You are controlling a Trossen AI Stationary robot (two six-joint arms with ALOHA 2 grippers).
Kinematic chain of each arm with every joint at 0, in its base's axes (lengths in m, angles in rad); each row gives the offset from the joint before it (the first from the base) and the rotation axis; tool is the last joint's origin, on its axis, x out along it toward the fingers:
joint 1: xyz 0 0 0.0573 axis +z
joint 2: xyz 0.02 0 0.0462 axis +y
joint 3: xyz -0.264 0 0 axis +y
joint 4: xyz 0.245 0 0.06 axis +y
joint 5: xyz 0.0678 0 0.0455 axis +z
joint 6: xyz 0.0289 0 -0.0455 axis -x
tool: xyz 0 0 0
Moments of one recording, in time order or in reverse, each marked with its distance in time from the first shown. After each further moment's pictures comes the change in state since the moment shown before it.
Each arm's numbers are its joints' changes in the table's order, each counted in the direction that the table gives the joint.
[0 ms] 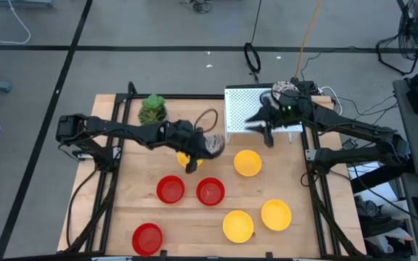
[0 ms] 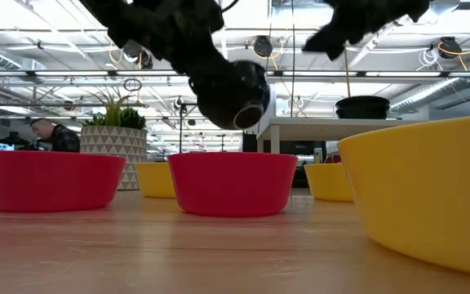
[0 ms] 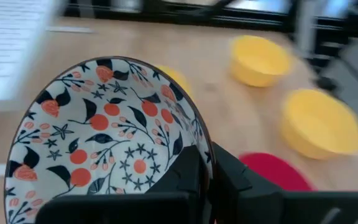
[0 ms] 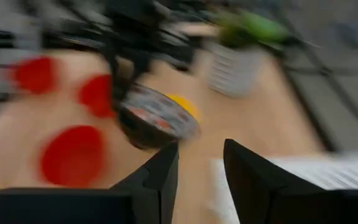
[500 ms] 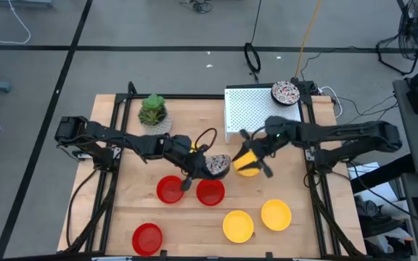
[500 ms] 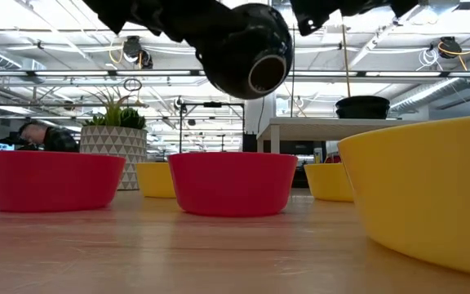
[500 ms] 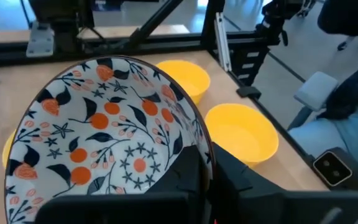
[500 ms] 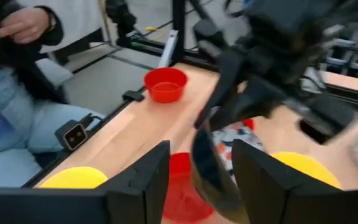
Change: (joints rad) left arm -0.158 0.005 -0.001 -0.123 -0.072 -0.025; right arm 0.355 0.153 0.020 -0.255 0.131 0.018
